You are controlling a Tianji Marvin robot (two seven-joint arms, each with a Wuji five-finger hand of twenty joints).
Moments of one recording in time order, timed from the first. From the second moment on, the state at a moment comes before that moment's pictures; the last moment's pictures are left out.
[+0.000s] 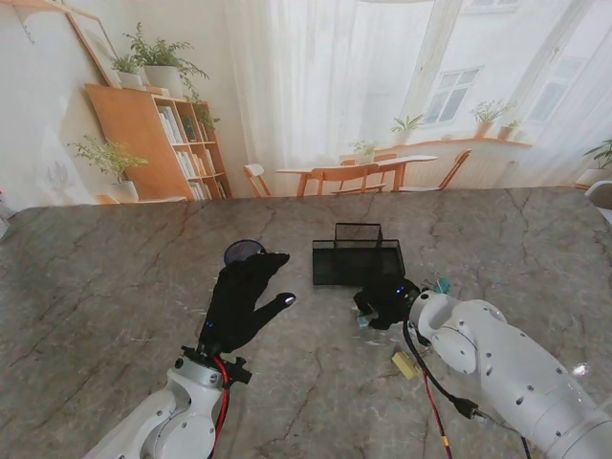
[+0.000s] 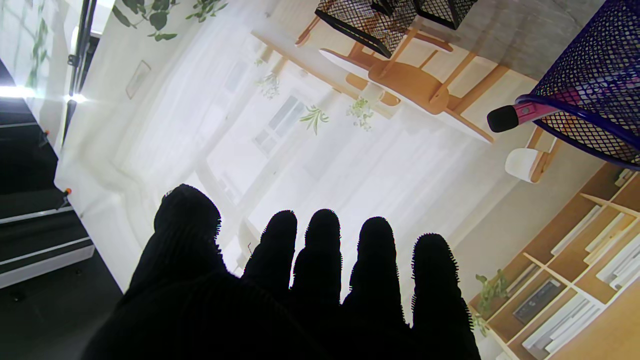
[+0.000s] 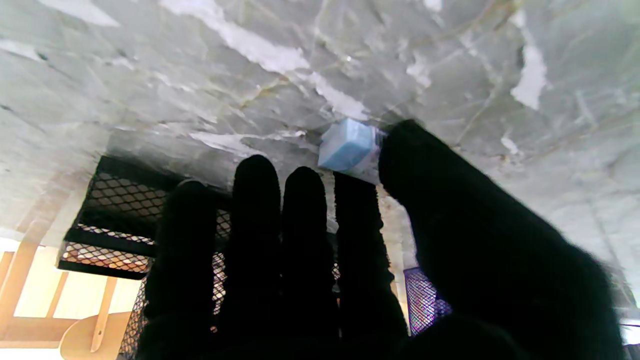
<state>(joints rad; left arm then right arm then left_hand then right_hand) 1.72 -1.16 -1.05 -1.69 0.82 -0.20 0.57 -1.24 -0.99 0.92 -1.28 -1.11 -0.29 0.05 0.86 0.04 -0.03 -0.11 0.39 0.17 0.14 0.57 0.45 0.13 0.12 0.43 0.33 0.15 0.17 0.45 -0.03 0.18 0.57 0.70 0.72 -0.70 0.83 -0.19 0.68 0.07 0.90 0.66 0.84 0.13 0.92 0.79 0.77 0.11 0.98 0.53 0.43 0.27 1.39 0.53</state>
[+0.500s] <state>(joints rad) 1.72 -1.17 -1.05 -1.69 0.82 -0.20 0.58 -1.22 -1.00 0.90 -1.25 -1.07 -0.31 0.04 0.86 0.04 -0.03 -0.11 0.39 0.17 0.14 0.57 0.45 0.13 0.12 0.43 0.33 0.15 0.17 0.45 -0.03 0.18 0.57 0.70 0.70 -0.75 0.87 -0.20 0.66 0.01 0.99 0.75 0.81 0.13 0.93 0.79 0.76 0.11 0.96 0.52 0.43 0.28 1.39 0.53</state>
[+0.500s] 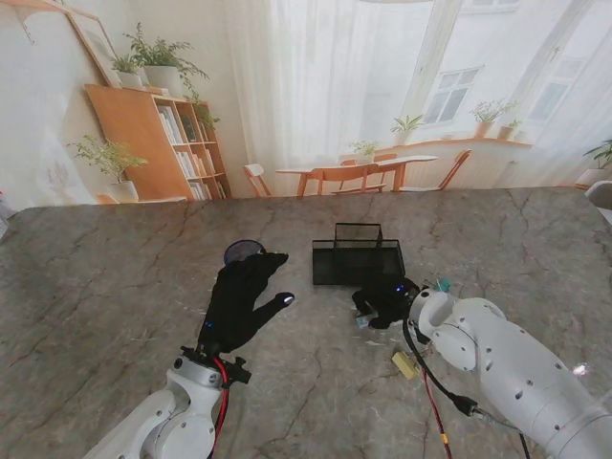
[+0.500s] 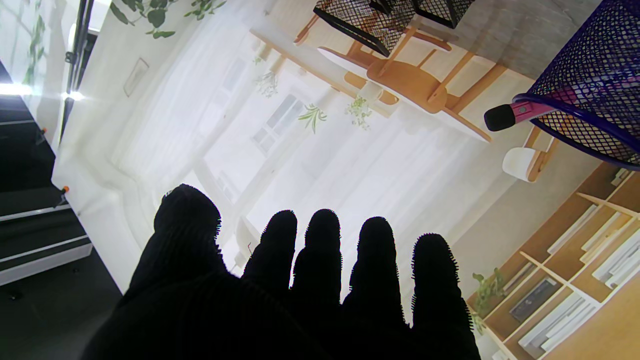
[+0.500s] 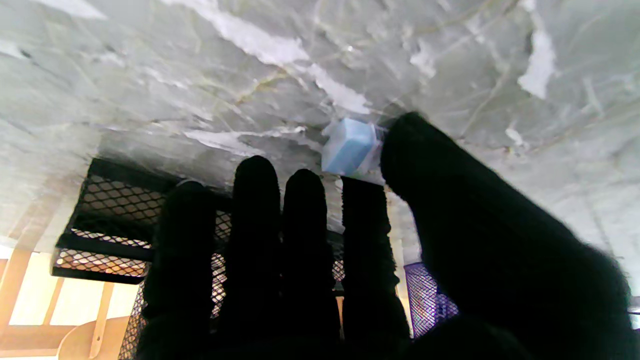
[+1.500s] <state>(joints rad) 1.73 -1.17 -1.07 -1.69 0.80 -0.20 0.58 -1.22 -1.02 0.89 -1.23 -0.98 -0.28 0.03 0.86 0.04 -0.03 -0.11 0.40 0.17 0.15 0.58 0.45 0.13 0.12 0.43 0.34 0.15 0.17 0.45 -0.03 0.18 0.57 0.70 0.82 -0.83 0.95 -0.21 0.81 -0.27 1.35 1.18 1.08 0.06 0.65 0.67 1.05 0.10 0.79 0.40 0.80 0.26 1.36 0.34</state>
